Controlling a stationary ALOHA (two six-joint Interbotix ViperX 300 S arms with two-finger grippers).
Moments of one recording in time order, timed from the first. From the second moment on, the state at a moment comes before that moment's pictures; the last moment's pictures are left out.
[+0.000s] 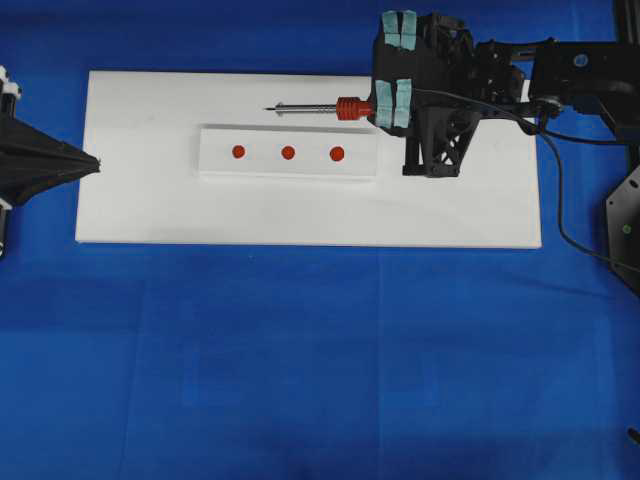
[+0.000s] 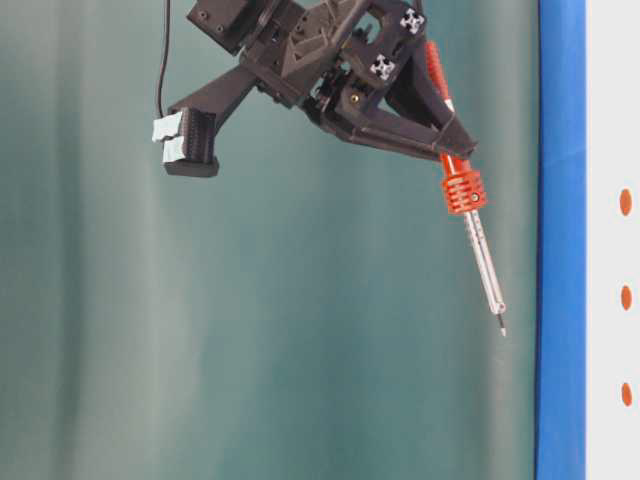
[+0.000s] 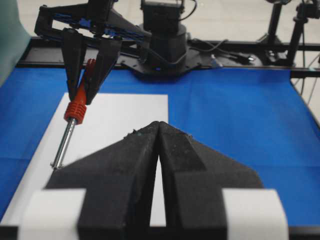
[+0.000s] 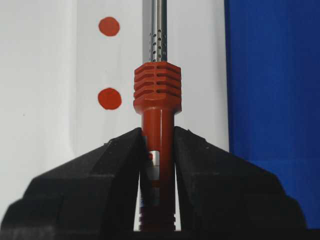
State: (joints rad) left arm 0.00 -1.03 1.24 0.00 -0.30 -0.01; right arm -0.25 -0.16 0.59 -0.06 0.39 -0.08
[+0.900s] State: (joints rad) left arm 0.00 -1.03 1.24 0.00 -0.30 0.00; right arm -0.19 0.05 0.53 -0.06 0.30 -0.08
